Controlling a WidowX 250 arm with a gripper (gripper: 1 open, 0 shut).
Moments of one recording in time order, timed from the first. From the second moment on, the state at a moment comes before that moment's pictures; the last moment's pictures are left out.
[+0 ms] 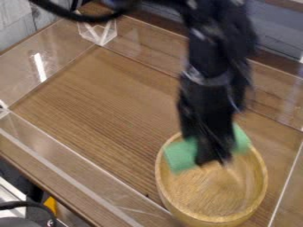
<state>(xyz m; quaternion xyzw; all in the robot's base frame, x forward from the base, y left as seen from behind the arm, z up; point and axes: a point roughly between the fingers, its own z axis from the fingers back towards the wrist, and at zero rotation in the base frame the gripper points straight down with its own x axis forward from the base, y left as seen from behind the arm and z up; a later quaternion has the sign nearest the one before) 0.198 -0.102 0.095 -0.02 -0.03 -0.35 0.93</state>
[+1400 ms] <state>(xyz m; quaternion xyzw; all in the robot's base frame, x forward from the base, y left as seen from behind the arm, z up) 0.192 -0.096 0.092 -0.05 -0.01 -0.39 0.92</state>
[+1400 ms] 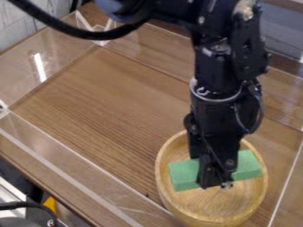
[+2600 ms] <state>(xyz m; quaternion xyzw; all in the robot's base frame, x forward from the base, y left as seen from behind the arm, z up) 0.189 -0.094 0.098 -0.07 -0.01 -0.40 0.92</state>
